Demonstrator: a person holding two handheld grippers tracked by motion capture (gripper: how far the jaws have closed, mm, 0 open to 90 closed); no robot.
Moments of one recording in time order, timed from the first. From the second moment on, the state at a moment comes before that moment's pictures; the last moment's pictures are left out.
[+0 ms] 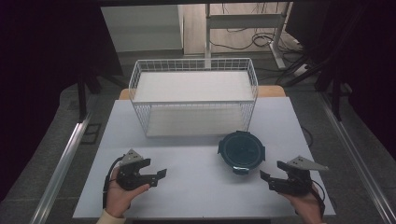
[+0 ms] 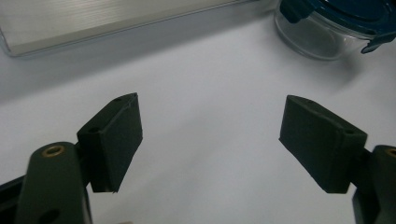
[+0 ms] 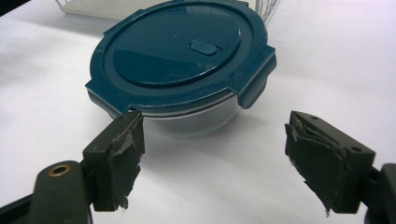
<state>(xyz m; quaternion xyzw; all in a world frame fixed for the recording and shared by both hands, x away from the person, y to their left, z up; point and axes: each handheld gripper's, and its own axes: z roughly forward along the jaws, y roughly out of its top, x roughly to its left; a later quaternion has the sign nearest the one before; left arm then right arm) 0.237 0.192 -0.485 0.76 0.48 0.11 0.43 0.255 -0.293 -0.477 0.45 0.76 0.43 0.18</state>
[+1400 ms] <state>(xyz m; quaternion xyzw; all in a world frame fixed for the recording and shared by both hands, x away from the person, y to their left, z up) 0.239 0.198 -0.484 0.75 0.49 0.09 0.43 0.270 -0.296 -0.462 0.49 0.76 0.40 0.16</state>
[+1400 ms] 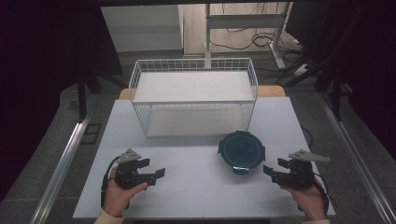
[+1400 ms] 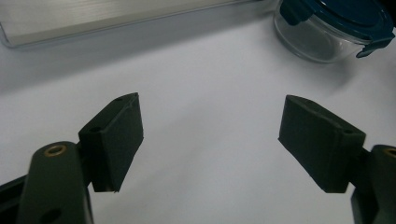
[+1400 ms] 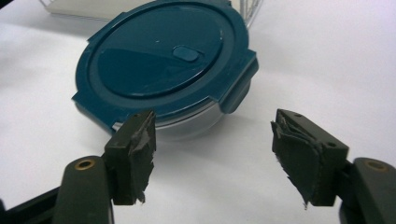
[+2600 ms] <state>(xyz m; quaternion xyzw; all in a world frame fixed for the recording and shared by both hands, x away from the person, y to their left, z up) 0.243 0.202 -0.490 0.76 0.48 0.08 0.42 0.420 -0.271 -0.441 0.50 0.81 0.27 0.14</state>
